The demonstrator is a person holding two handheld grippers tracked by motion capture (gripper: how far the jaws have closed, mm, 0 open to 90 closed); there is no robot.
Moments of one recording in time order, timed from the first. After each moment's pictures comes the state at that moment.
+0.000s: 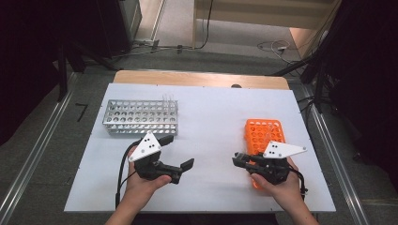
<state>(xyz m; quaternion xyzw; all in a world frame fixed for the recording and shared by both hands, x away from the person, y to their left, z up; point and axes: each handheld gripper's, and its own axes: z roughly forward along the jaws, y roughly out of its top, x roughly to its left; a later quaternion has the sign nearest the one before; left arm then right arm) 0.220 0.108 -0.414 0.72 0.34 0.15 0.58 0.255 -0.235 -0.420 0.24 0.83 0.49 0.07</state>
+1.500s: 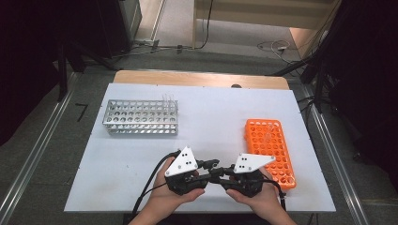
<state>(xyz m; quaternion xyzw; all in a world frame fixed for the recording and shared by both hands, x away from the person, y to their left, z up) 0.204 0.039 -0.418 0.77 0.24 0.10 0.58 0.229 -0.176 -0.430 0.17 0.86 0.49 0.03</state>
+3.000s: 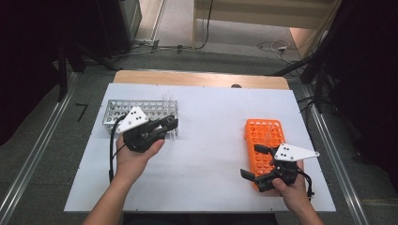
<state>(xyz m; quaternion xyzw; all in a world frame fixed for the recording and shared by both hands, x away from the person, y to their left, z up) 0.276 0.151 -0.386 0.70 0.36 0.21 0.58 0.255 -0.264 -0.425 0.26 0.81 0.52 0.09</state>
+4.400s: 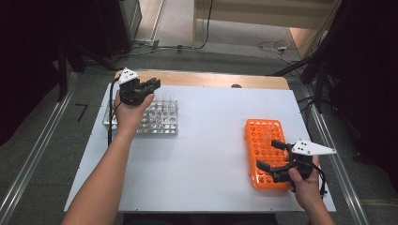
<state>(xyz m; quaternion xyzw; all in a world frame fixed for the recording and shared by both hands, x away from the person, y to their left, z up) 0.410 0.196 -0.407 0.65 0.47 0.27 0.54 0.271 -0.305 -0.431 0.31 0.79 0.52 0.12</state>
